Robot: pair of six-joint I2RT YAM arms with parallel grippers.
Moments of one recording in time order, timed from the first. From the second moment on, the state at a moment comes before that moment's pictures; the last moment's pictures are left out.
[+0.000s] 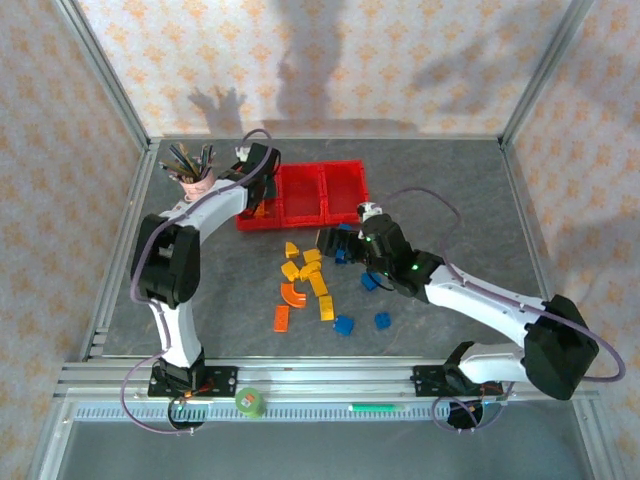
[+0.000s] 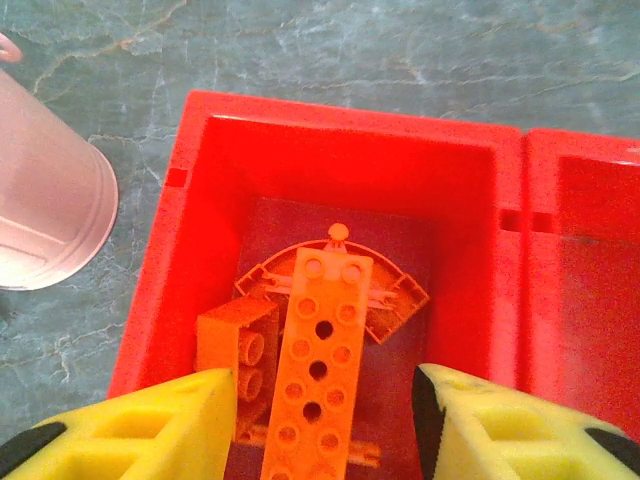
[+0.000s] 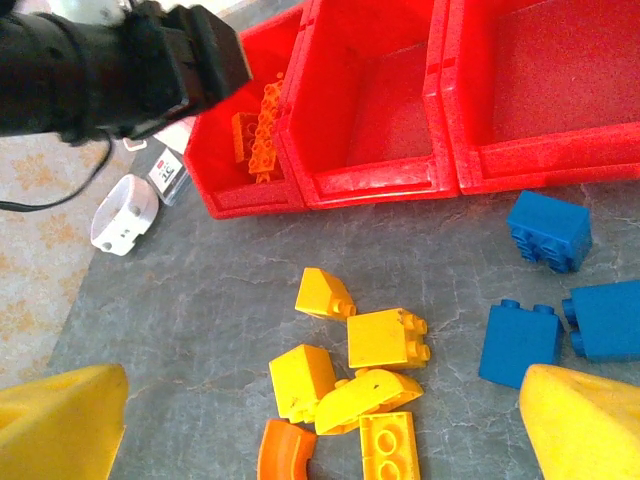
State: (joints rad) left arm -0.29 1.88 1.44 -0.49 -0.37 -0.47; right arm 0.78 1.25 0.79 -0.06 0.05 0.72
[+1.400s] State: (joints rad) left arm -0.98 1.22 0.60 -0.58 -0.29 -1.00; right arm 1.03 1.11 0.50 -0.19 0.10 0.84
